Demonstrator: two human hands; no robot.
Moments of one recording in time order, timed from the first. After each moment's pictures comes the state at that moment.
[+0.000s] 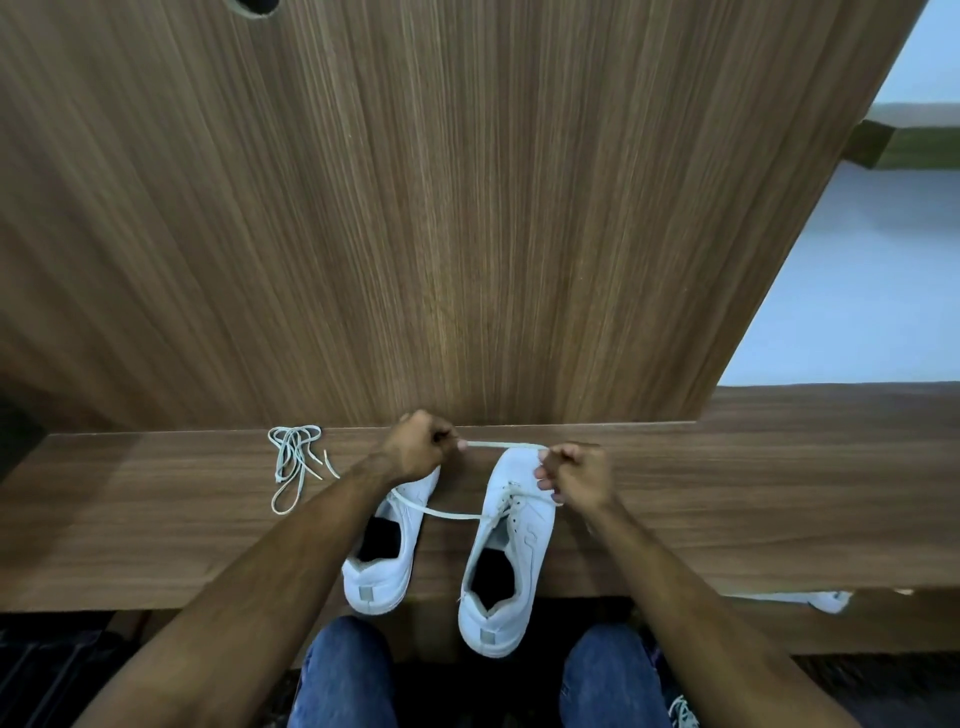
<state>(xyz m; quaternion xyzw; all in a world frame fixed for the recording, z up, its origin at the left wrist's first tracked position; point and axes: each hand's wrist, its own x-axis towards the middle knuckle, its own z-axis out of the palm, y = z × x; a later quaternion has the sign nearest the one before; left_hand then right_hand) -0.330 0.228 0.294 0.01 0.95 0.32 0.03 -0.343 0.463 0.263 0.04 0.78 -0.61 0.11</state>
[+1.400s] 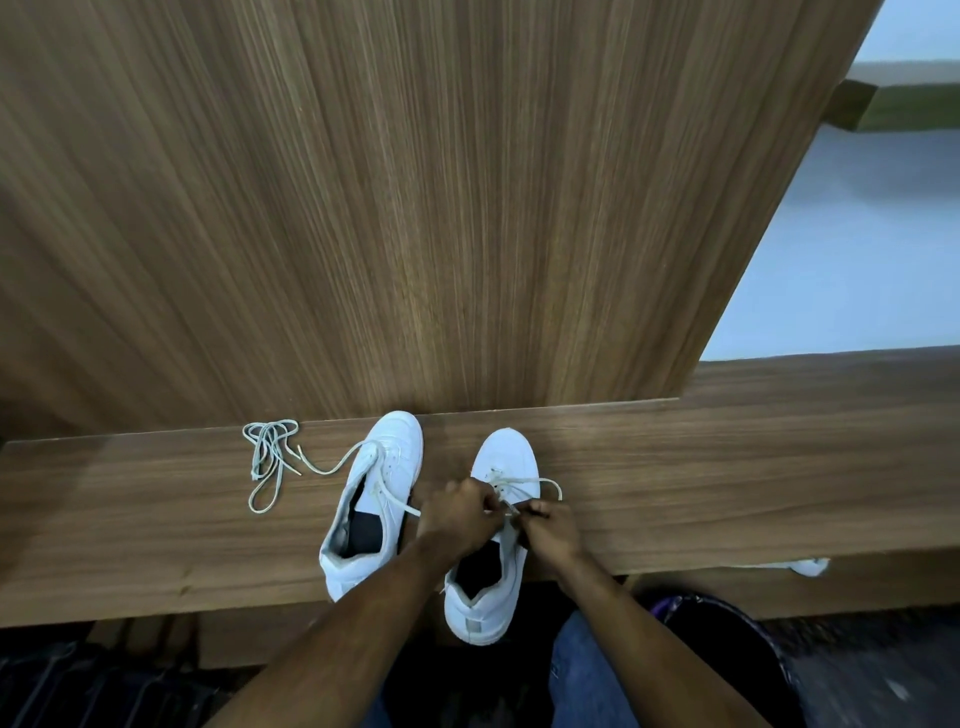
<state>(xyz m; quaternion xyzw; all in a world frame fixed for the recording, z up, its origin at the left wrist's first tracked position) -0.287 0.319 0.230 -0.04 0.97 0.23 0.05 -0.305 0.457 0.182 0.11 0.76 -0.61 0.18</state>
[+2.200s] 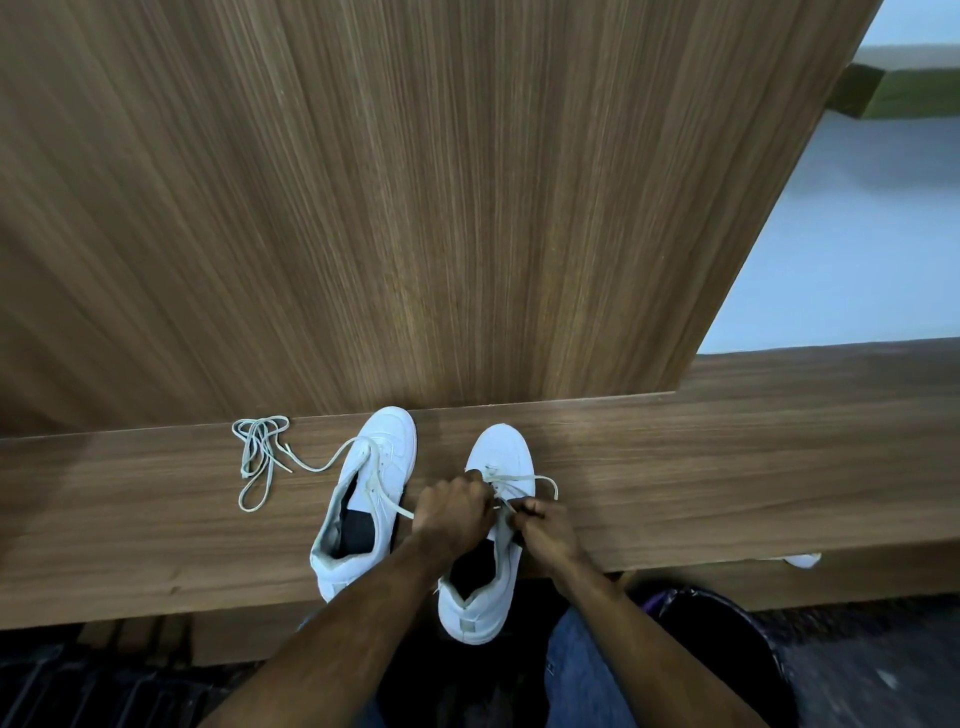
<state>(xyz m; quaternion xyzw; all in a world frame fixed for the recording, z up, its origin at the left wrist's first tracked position) -0.294 0.324 0.225 0.04 1.00 0.02 0.06 -0.305 0.458 0.170 0.09 0.72 -0.66 0.18</state>
